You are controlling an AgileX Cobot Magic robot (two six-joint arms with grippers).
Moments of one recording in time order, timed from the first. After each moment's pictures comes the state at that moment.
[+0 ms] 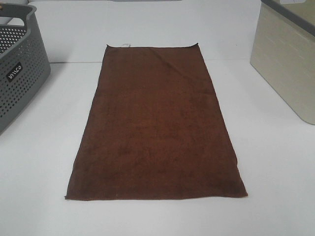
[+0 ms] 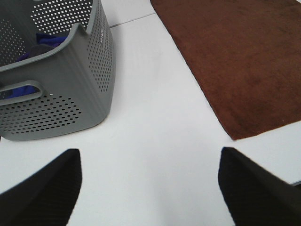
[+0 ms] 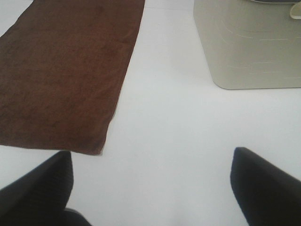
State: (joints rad) left arm 0.03 0.00 -0.51 -0.16 1.07 0.32; right arm 0.00 0.00 -0.51 0.10 1.07 -0.16
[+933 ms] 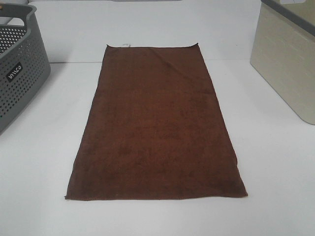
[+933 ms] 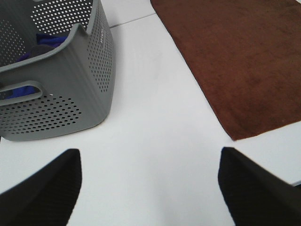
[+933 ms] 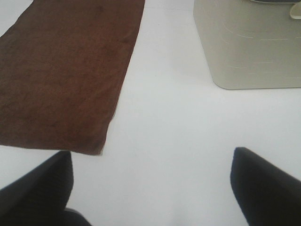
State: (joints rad) left arm 0.03 0.00 -0.51 -0.16 1.07 0.32; right arm 0.00 0.00 -0.51 0.10 1.07 -0.16
